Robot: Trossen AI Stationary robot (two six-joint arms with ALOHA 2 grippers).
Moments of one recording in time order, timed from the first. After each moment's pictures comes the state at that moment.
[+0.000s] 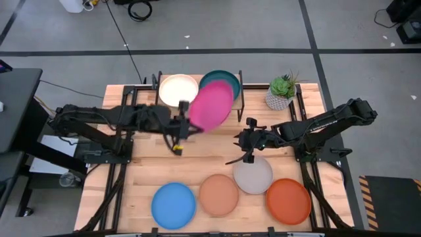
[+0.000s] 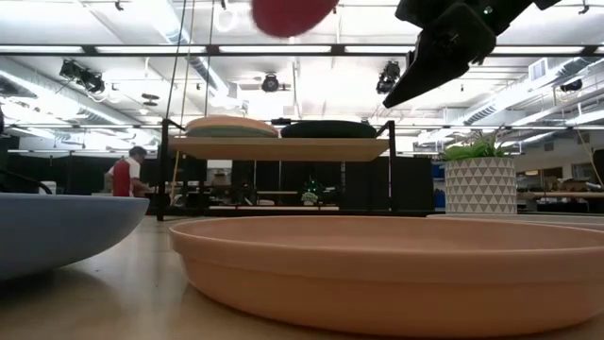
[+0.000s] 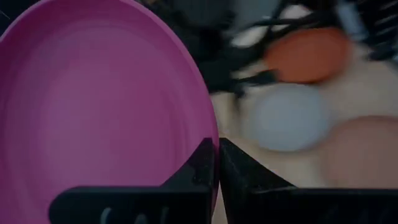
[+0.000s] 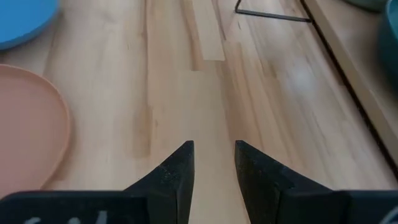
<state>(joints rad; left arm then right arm) -0.08 1.30 1.35 -0.44 -0.18 0.47 0.20 1.28 0.83 -0.30 0.40 0.07</state>
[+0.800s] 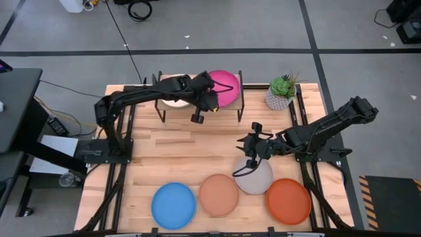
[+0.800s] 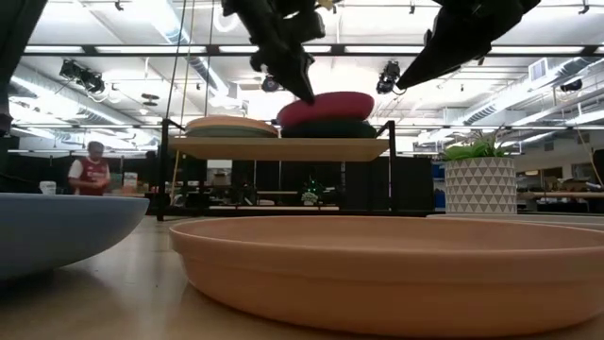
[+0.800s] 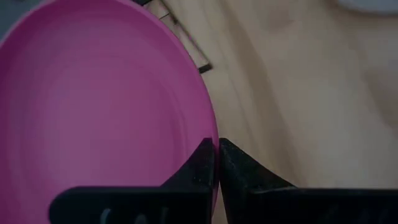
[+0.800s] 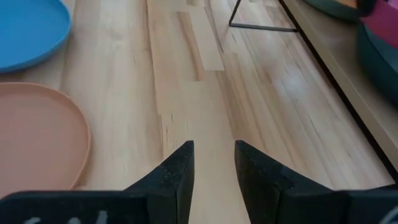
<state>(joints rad) 0.33 1.82 1.70 -0.79 0.01 0.70 0.34 1.24 0.83 -0.33 0.55 0.18</state>
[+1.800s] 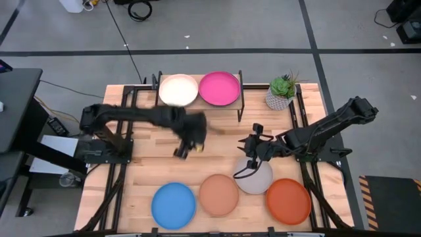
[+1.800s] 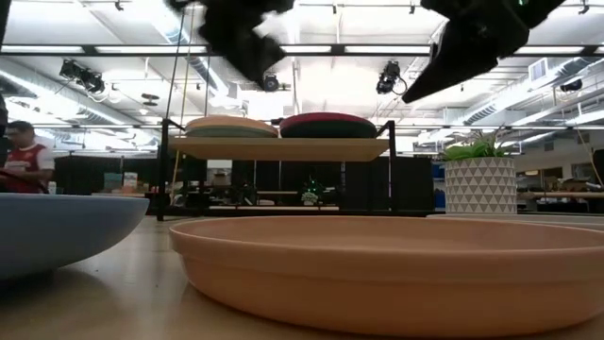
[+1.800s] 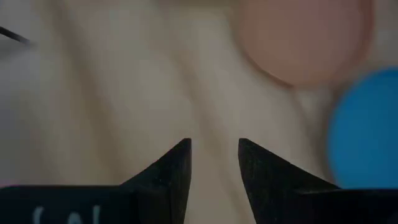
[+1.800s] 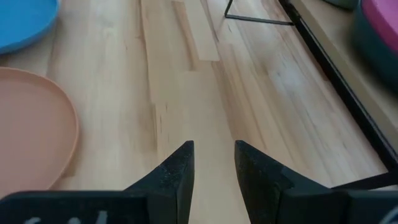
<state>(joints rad) 0.01 1.65 1.44 -0.94 0.15 0.37 0.34 1.24 0.75 -0.27 0.59 0.19</state>
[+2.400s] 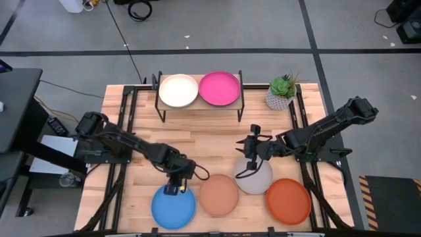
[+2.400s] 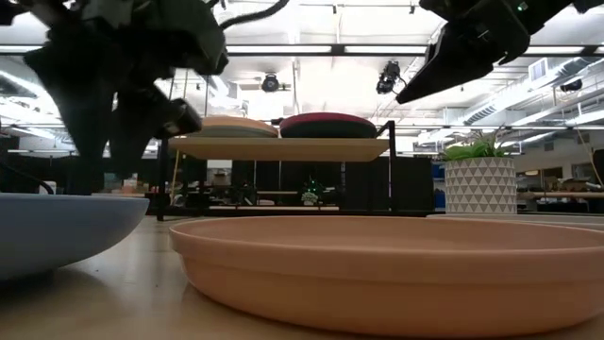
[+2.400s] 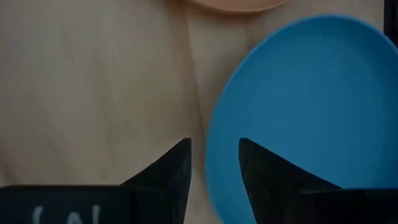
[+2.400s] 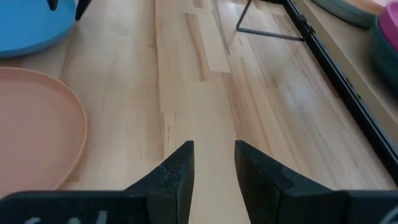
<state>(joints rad) -0.34 1.66 1.04 -0.61 0.20 -0.24 0.33 1.24 0.72 -0.16 0.54 0.09</state>
